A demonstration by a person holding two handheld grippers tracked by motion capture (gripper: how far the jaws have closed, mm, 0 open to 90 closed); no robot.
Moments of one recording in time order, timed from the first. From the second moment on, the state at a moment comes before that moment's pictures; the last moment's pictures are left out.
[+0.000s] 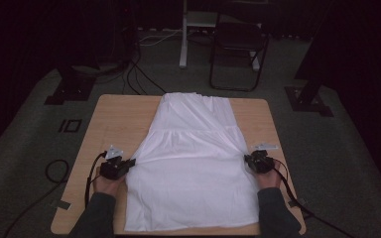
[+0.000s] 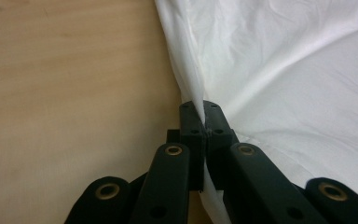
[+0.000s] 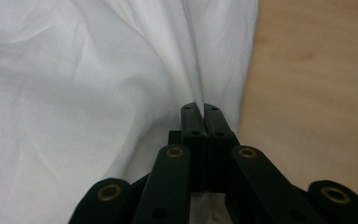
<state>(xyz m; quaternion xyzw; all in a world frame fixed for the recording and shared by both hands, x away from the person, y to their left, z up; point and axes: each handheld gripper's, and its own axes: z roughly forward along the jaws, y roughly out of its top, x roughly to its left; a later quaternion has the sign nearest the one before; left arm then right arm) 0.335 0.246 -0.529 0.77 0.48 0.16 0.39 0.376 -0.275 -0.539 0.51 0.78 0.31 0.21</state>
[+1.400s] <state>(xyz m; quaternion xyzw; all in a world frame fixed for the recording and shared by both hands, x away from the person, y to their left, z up) 0.386 0.207 -0.503 0.77 0.47 0.18 0.39 0.413 -0.240 -0.469 0.46 0.75 0.41 0.25</state>
